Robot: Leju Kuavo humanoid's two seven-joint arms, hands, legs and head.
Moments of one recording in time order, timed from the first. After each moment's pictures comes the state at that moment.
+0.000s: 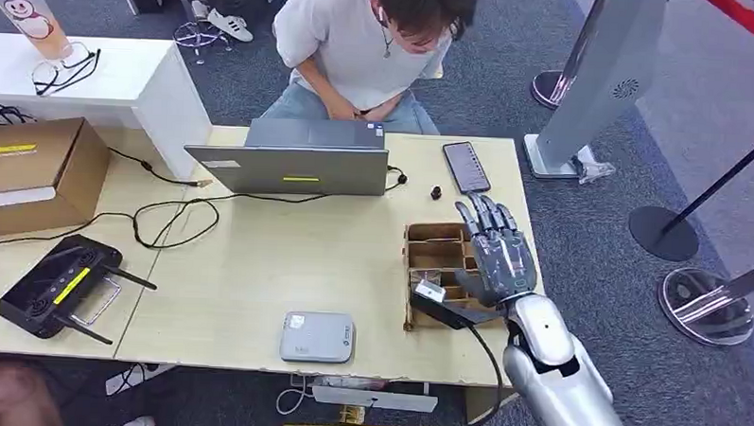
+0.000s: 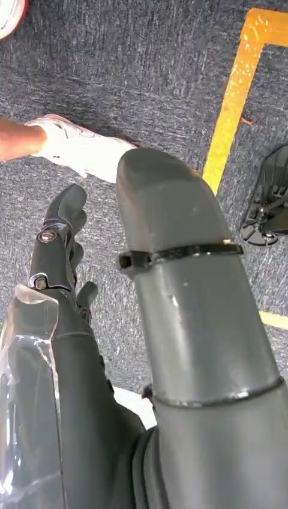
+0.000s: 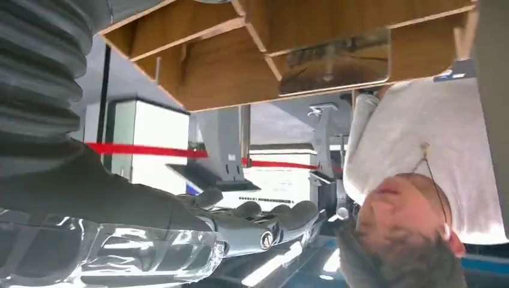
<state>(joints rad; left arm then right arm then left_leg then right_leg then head) -0.11 -0.17 0.91 -0.21 -0.87 0.43 -0.11 -0.26 -0.17 0.34 -1.25 1.16 -0.25 -0.07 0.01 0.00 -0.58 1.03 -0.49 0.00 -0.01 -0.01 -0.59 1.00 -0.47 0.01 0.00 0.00</state>
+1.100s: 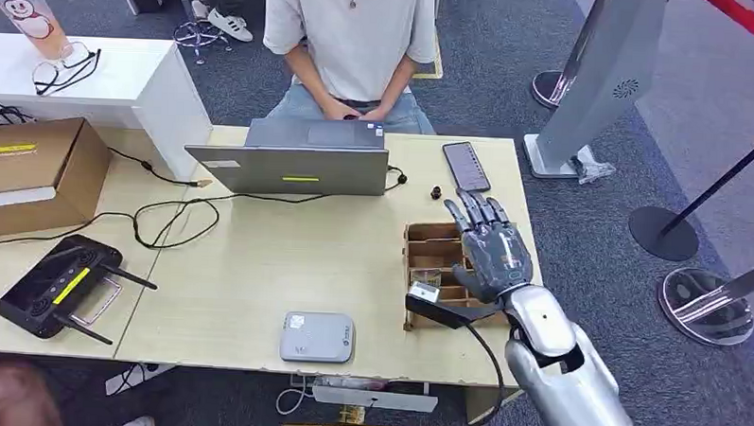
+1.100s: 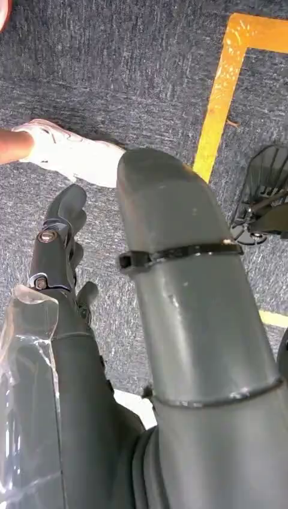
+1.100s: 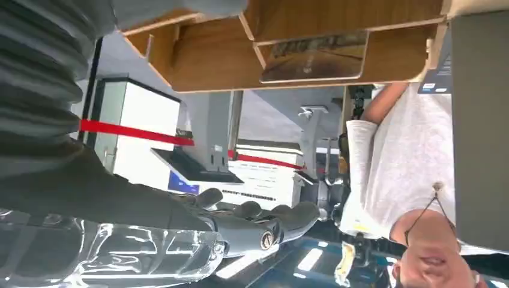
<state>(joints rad) -0.13 -0.17 0.90 -0.21 -0.88 0.40 -0.09 -0.30 -0.20 0.39 -1.32 1.19 -0.11 -0.07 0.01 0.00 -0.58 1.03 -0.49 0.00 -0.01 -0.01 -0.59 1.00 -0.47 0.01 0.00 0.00</state>
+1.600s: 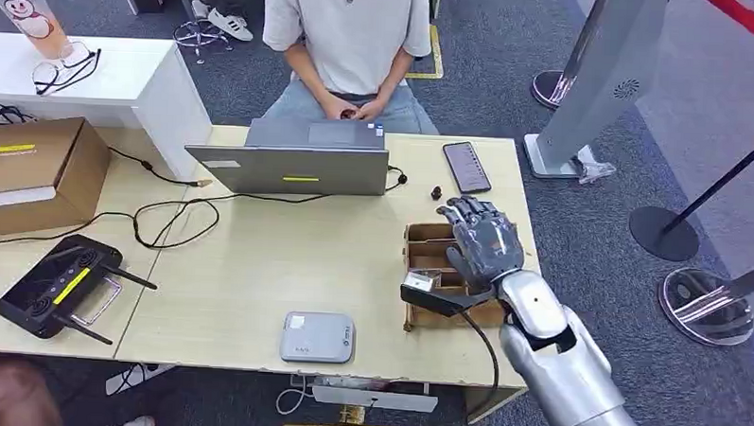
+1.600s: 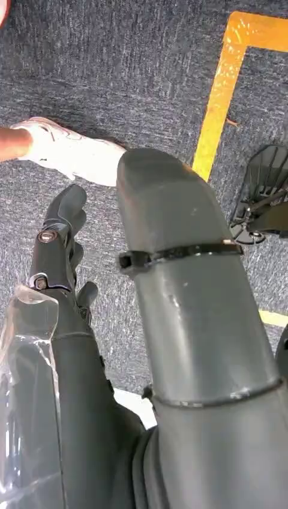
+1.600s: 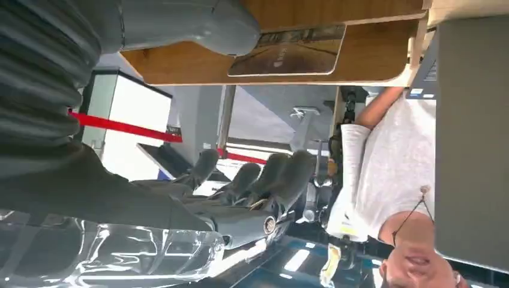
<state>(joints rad) -0.13 -0.17 0.90 -0.21 -0.87 0.40 -0.09 -0.38 -0.20 0.43 -1.23 1.18 -0.10 -0.08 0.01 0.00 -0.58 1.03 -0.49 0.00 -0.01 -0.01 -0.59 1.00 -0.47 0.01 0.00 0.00</state>
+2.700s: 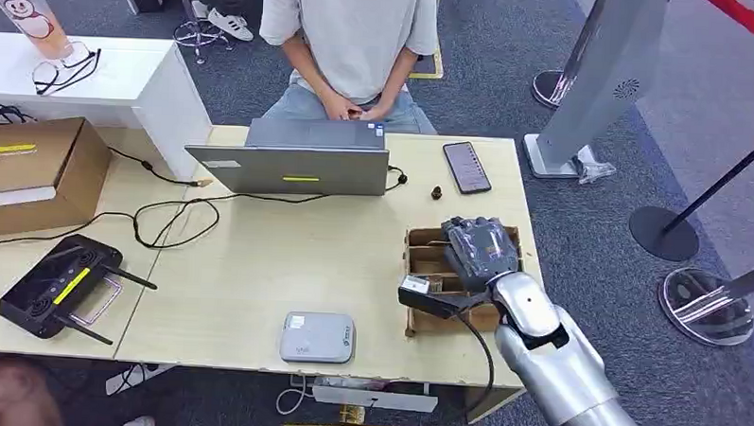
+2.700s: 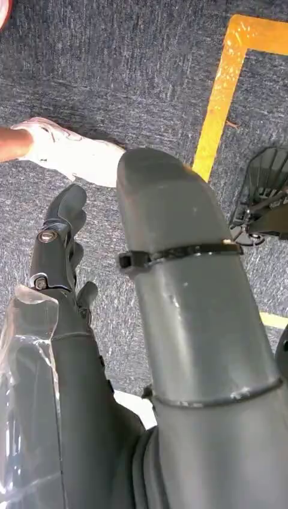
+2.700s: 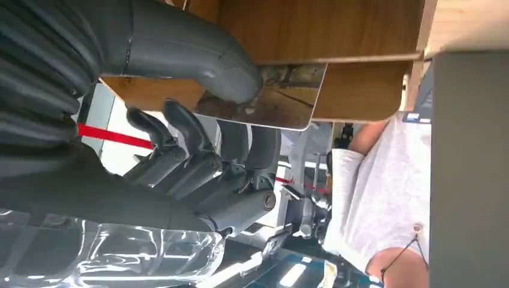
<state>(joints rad) -0.13 -0.17 0.90 -0.21 -0.86 0.40 -0.09 -0.40 -0.20 0.47 -1.14 1.14 -0.15 -0.08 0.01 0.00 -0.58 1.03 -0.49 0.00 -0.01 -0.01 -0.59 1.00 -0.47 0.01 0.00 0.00</state>
